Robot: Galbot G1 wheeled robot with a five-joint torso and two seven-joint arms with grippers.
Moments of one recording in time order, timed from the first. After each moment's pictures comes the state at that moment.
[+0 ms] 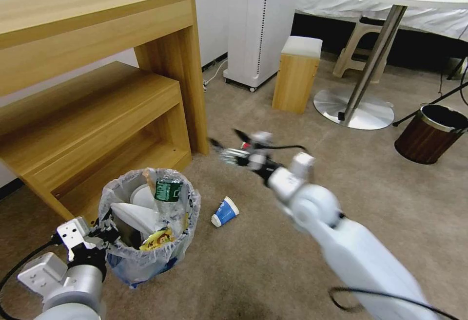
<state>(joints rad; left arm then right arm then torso) 1.73 -1.45 -0.72 -2.50 -0.65 0.46 -0.47 -0.97 1.02 0.12 2.07 0.93 -0.31 0.19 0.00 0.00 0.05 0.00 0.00</state>
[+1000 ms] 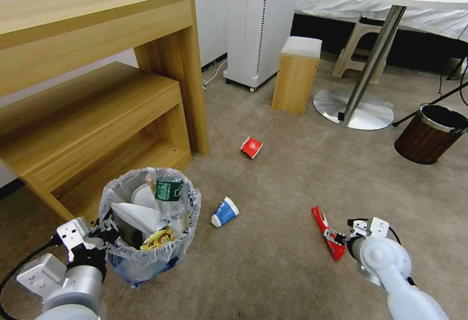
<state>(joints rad) 1.75 -1.44 -0.73 -2.50 -0.67 0.45 -0.47 -1.27 1.05 0.48 1.73 0.99 -0.75 0.55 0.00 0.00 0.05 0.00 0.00</state>
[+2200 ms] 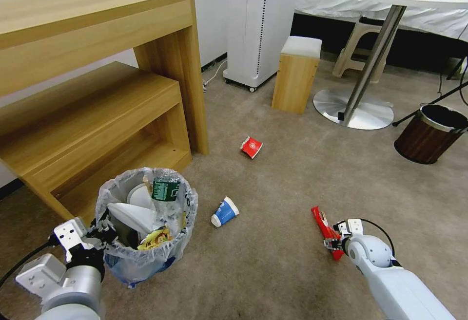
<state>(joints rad) 1.74 -1.47 -0.72 -2.50 -0.63 0.45 -0.47 -1.05 1.04 0.30 1.31 0.55 -0.74 0.20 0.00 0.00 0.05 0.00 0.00</state>
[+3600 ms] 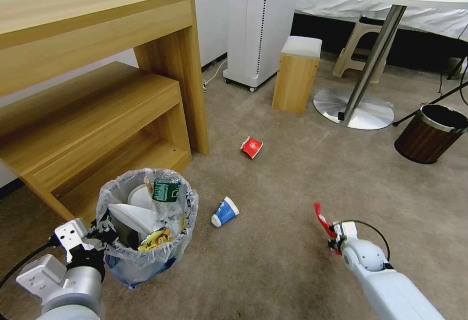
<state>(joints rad) 1.75 -1.46 -0.72 -2.50 -0.63 0.45 -0.47 -1.09 1.02 0.30 1.48 0.50 -0.56 0.12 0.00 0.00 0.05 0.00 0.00</state>
